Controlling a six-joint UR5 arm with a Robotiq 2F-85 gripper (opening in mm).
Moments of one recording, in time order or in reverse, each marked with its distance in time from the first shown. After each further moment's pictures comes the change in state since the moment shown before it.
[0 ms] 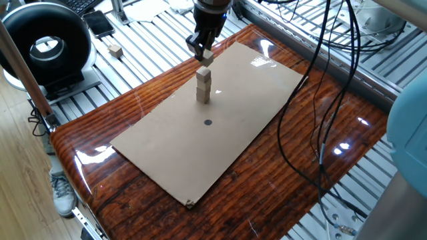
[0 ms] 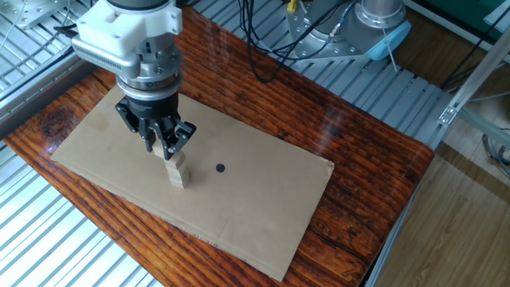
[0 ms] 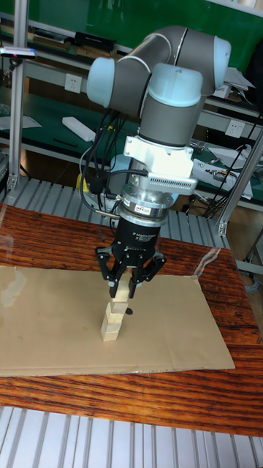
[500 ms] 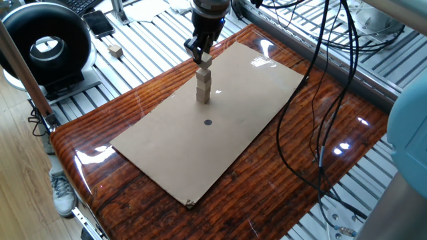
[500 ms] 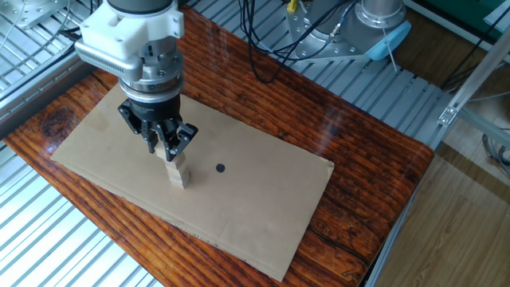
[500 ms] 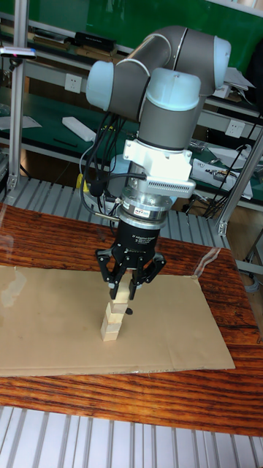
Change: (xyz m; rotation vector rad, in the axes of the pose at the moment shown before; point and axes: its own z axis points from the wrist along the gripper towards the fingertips) arm 0.002 0.003 0.004 -0.008 0.001 0.011
